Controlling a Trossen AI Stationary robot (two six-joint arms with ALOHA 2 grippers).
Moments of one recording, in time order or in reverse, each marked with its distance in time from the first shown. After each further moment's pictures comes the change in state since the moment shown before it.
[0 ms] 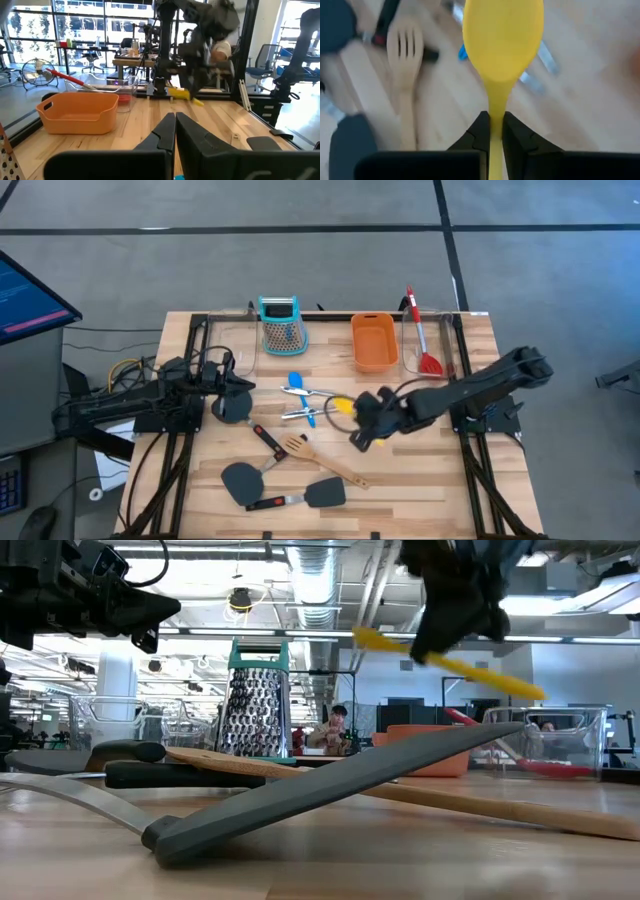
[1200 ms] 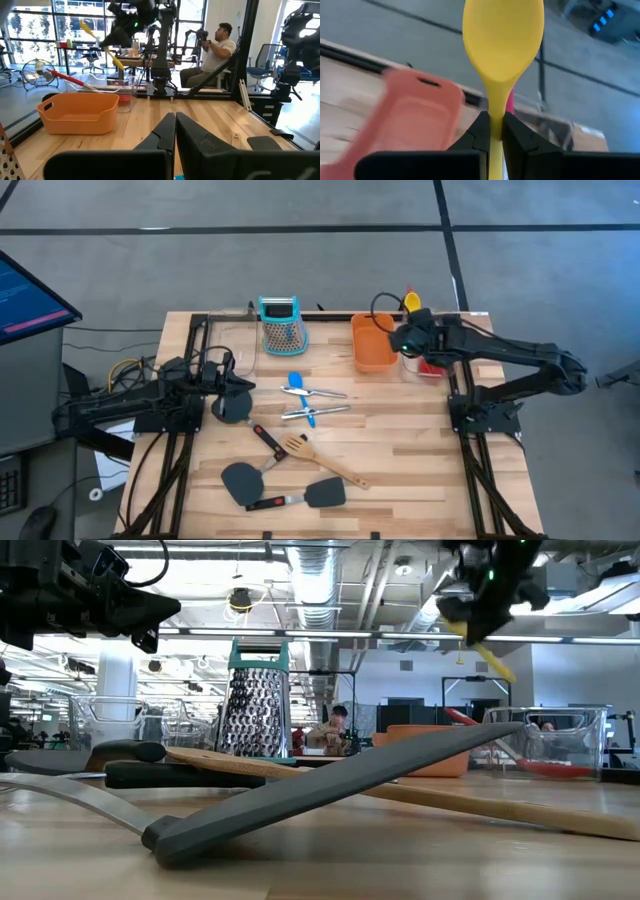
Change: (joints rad) left arm 0.000 0.000 0.000 0.000 0.000 0.004; right arm -0.603 -0.340 -0.087 -0.318 0.521 -0.093
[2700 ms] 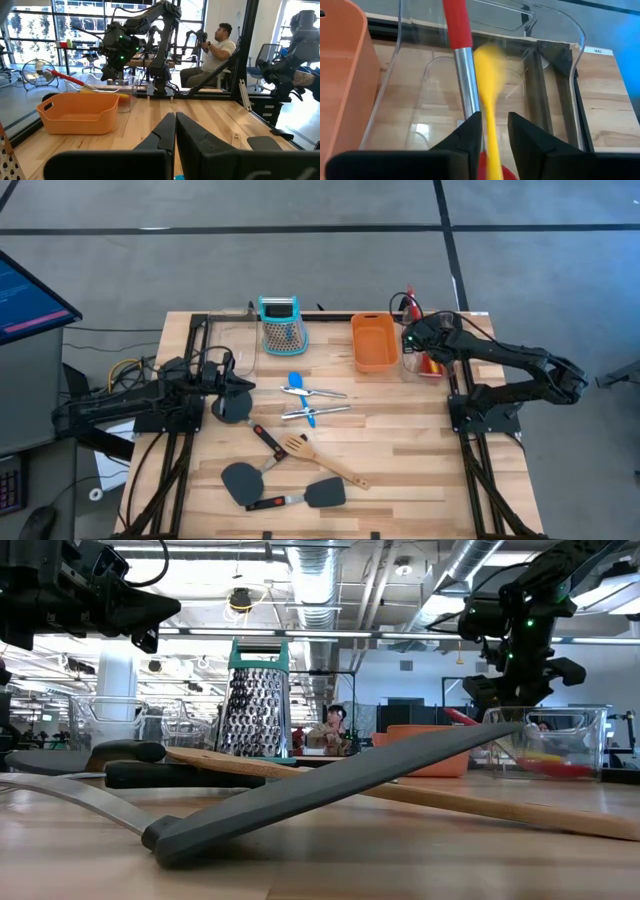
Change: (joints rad) left arm 0.000 0.000 0.000 0.000 0.000 0.000; right arm -0.336 -0.007 -0.359 0.267 -0.233 0.013
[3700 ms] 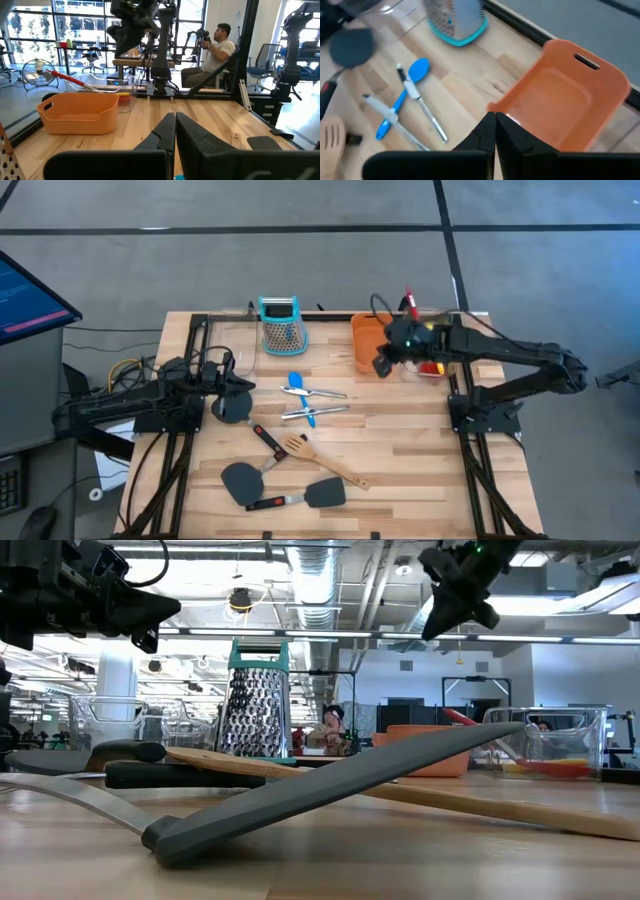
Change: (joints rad) left arm 0.000 0.000 0.000 0.000 0.000 0.000; right arm 0.393 0.000 0.396 -0.013 -0.414 -0.299
